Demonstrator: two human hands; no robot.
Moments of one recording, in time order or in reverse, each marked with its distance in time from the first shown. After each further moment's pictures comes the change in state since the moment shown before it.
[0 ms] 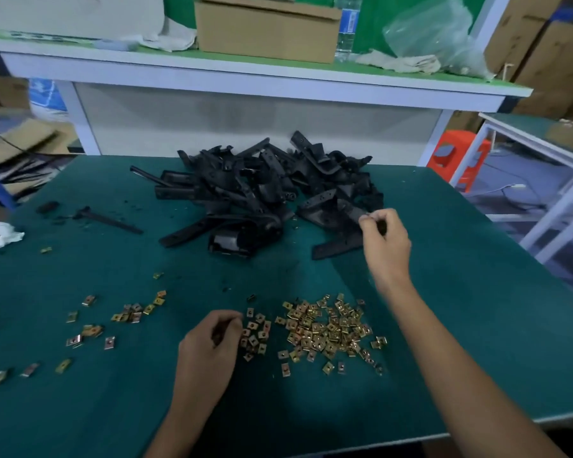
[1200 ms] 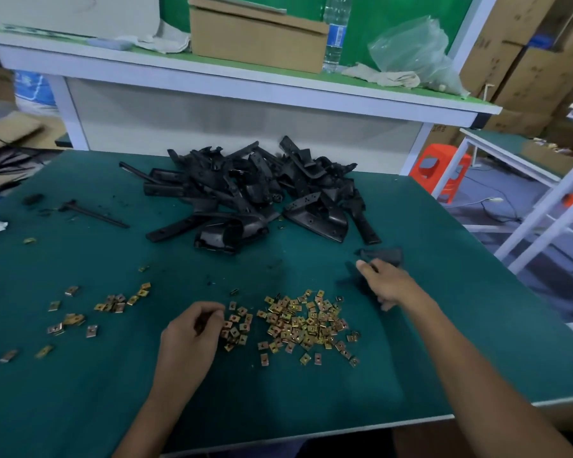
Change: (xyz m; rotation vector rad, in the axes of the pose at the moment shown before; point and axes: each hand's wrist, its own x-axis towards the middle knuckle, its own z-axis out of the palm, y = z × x) left_hand -0.003 0.003 -0.001 -0.043 -0.004 -0.012; right_hand 0.020 0.065 -0.065 -0.791 -0.568 0.334
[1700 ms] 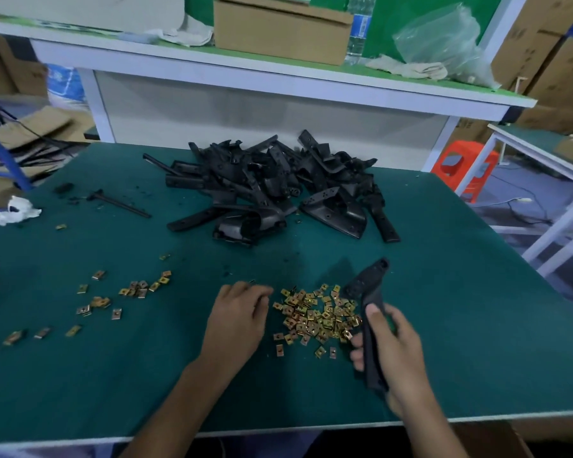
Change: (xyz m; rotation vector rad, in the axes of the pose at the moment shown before) left_hand 0.010 0.019 0.030 0.500 -0.047 0.390; right_hand -0.150 -0.011 0.075 1.198 0.061 -0.089
